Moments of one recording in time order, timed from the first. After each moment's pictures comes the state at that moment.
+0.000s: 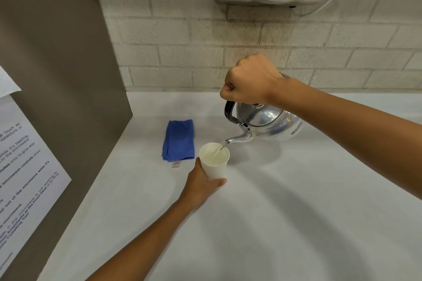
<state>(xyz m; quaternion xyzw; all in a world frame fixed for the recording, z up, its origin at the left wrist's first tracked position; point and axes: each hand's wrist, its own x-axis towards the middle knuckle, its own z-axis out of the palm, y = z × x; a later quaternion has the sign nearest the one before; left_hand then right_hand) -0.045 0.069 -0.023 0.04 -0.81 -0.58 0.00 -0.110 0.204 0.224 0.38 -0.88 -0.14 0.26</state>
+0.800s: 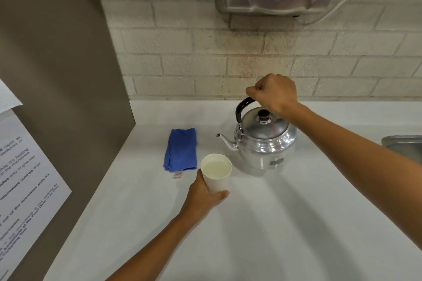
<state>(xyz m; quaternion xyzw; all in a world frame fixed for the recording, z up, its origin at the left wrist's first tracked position) -0.048 0.067 -0.029 0.04 -0.82 -0.57 0.01 -0.165 0.245 0.183 0.14 -0.94 0.18 0.25</state>
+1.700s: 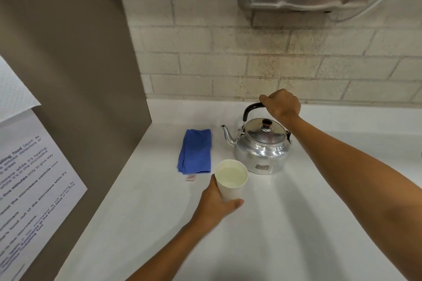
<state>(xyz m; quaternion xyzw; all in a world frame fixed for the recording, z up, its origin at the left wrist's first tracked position) -0.045 0.068 -0.027 0.05 -0.81 -0.58 0.00 -0.232 0.225 0.129 -0.01 -0.94 0.31 0.16</state>
